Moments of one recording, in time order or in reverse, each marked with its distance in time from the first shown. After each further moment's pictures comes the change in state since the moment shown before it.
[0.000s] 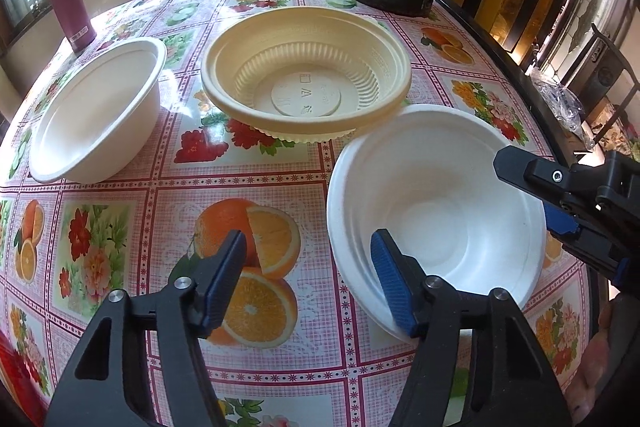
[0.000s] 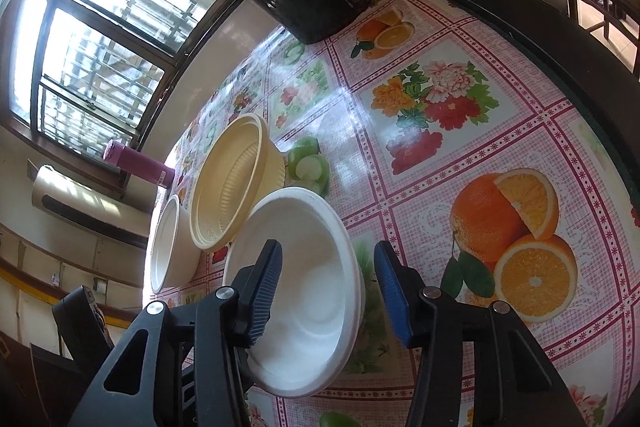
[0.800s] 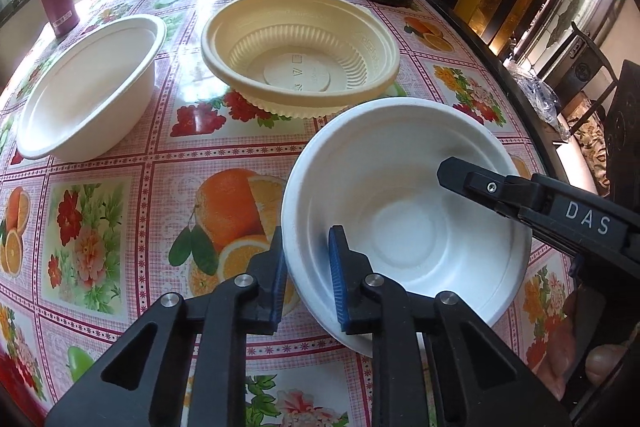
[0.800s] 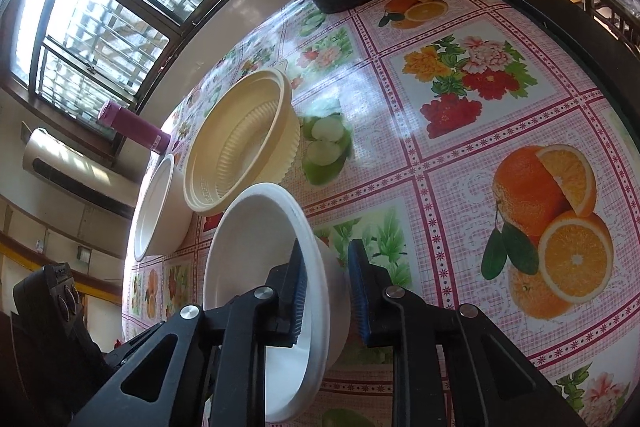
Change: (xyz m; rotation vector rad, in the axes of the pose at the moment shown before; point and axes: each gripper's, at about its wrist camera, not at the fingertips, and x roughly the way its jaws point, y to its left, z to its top) left arm -0.007 0.018 -0.014 0.001 0.036 -0.111; right arm 0.020 0.023 -0.023 -0.104 0.047 -0.040
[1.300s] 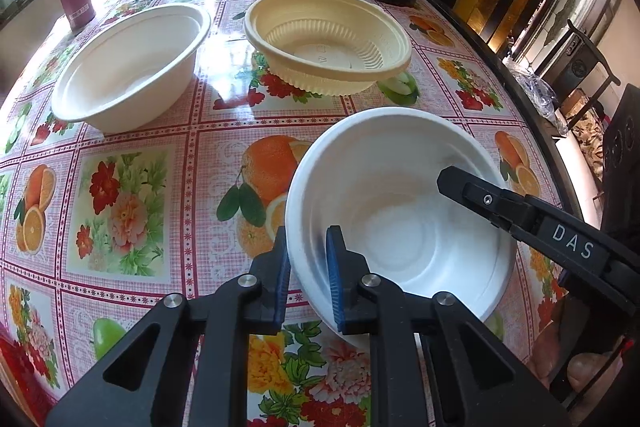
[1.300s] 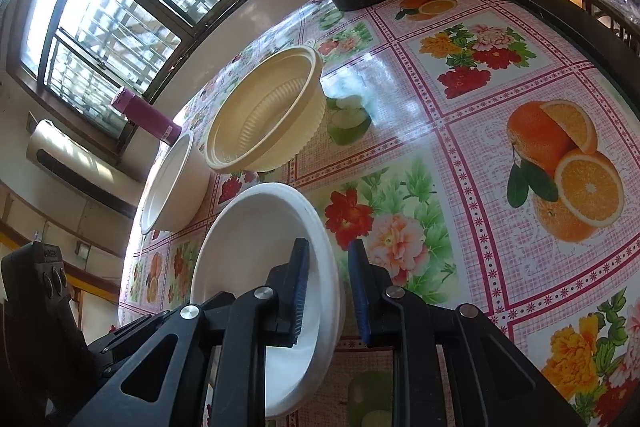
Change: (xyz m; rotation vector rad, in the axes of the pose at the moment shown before) left arm -0.023 0.020 -0.024 0.011 -0.006 0.009; right arm -0.004 0.020 -0.043 -0.029 -0.054 0.016
